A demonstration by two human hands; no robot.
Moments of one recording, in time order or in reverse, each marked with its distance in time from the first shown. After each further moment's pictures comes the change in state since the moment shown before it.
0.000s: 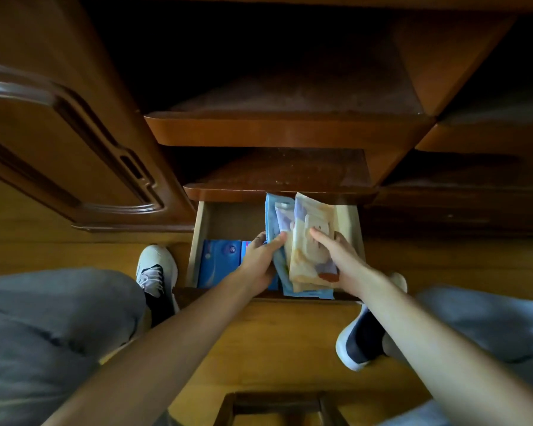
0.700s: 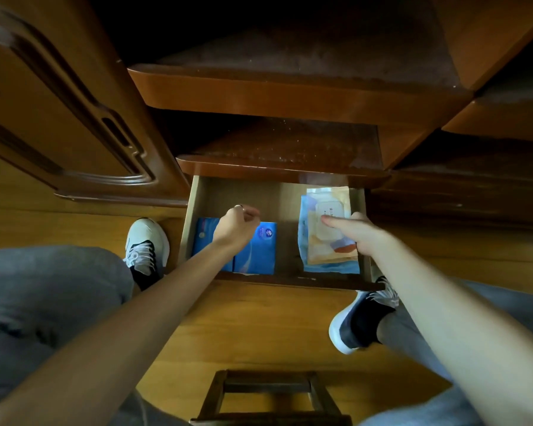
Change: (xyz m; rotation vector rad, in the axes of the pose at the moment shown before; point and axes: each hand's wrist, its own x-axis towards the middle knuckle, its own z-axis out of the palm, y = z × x) left_hand 0.036 0.025 -0.046 1.074 0.320 0.380; right_hand 0.070 -0.009 -0.039 -0.350 0.144 0.090
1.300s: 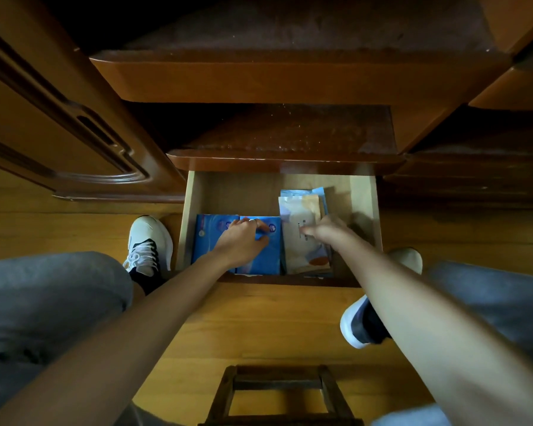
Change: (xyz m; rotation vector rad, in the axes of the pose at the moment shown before) left_hand 0.005 -0.027 0.015 0.437 -0.250 0.191; right_hand 0.041 0.014 0.069 -0.381 0.037 0.106
